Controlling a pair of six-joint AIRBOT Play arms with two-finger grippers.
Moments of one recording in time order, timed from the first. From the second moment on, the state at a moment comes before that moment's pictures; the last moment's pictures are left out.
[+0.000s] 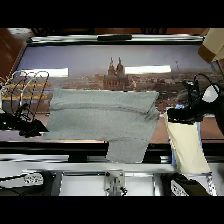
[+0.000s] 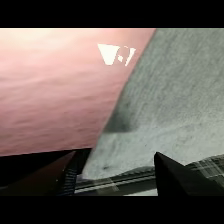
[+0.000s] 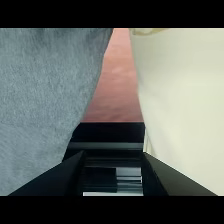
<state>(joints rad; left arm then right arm) 0.53 -1.44 0.90 1.19 -1.32 -1.09 -0.04 -1.08 1.07 -1.47 1.48 1.57</state>
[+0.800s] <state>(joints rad) 0.42 -1.45 0.89 1.18 -1.25 -1.09 -0.04 -0.96 0.57 -1.16 1.29 1.54</state>
